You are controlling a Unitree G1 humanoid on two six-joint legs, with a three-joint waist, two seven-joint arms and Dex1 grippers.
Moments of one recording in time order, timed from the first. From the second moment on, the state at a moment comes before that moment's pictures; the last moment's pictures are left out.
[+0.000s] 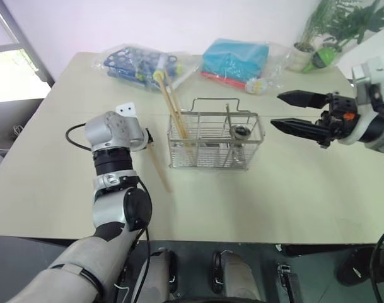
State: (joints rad) left arm -1.08 0.03 0.57 0.39 -0.18 1.39 0.44; right arm -0.57 -0.92 -0.27 -0.09 0.78 0.67 1.14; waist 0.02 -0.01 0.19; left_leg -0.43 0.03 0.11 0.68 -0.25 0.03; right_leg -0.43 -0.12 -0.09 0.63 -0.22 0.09
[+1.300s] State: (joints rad) left arm -1.00 0.27 0.17 -0.17 -0.76 0.92 -0.27; right arm -0.49 -0.96 -0.34 -0.14 0.84 0.73 1.12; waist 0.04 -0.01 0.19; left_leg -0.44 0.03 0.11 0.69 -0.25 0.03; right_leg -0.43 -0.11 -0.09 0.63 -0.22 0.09
